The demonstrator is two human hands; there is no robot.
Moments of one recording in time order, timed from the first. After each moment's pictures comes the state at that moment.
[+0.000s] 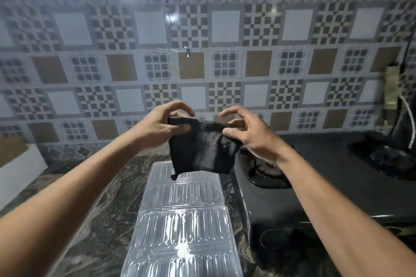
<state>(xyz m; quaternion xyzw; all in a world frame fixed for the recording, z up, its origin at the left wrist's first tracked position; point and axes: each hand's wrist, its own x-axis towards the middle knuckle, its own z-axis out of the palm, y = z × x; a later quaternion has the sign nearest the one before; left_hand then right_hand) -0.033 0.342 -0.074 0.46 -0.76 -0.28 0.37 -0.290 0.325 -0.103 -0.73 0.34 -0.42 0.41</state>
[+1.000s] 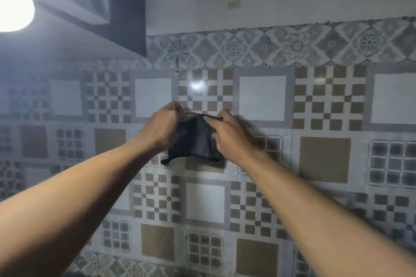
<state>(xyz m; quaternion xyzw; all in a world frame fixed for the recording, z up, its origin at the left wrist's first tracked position) 0.012 -0.027 0.039 0.57 -0.70 0.30 0.31 -0.179 -0.079 0.017 -0.86 0.32 -0.38 -0.06</state>
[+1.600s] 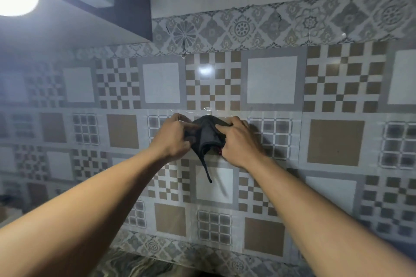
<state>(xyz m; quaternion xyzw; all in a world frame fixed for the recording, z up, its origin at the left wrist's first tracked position) 0.001 -0.013 -0.012 0.66 -0.67 0.13 0.32 -0.178 -0.076 -0.027 -0.86 0.39 -0.33 -0.03</state>
